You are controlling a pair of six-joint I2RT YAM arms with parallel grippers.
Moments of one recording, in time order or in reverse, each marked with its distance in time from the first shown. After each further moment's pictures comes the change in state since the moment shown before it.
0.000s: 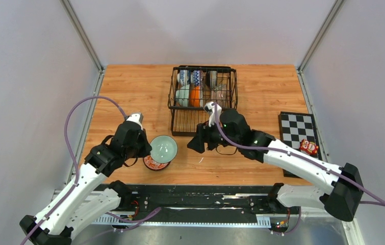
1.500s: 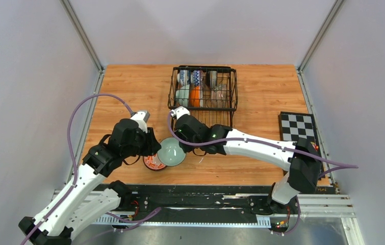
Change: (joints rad) left arm 0.000 -0.011 0.018 0.092 0.199 0.122; right arm 0.232 0.459 0.409 -0.269 0.406 -0.083
